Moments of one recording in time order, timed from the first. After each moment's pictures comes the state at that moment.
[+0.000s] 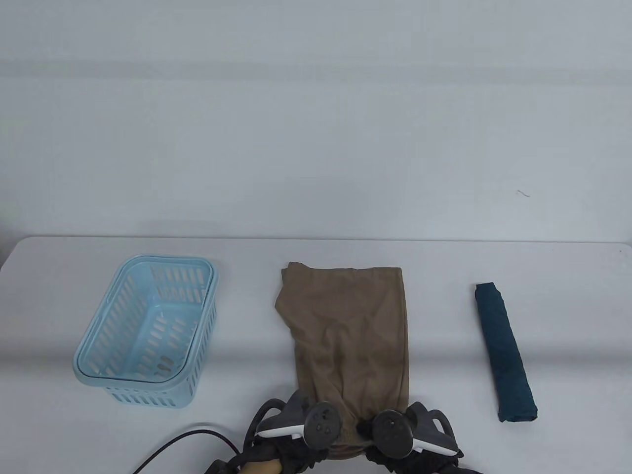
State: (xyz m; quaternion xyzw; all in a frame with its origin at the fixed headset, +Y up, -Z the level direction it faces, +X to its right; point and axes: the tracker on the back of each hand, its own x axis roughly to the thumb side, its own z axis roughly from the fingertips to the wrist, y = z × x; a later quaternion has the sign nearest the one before) left_hand -0.057 -0.754 -0.310 -0.23 -0.34 0.07 0.91; right_hand 0.137 -0.762 -0.299 0.27 0.16 0.94 0.10
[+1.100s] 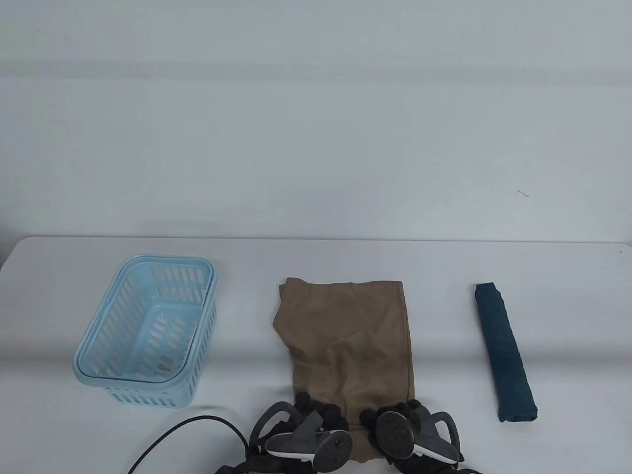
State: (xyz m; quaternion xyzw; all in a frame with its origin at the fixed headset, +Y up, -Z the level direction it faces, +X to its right) left_hand -0.034 -0.758 -0.289 -0.11 -0.40 -0.08 0.91; right_hand 0.140 -0.771 -0.299 0.22 0.08 0.97 0.06
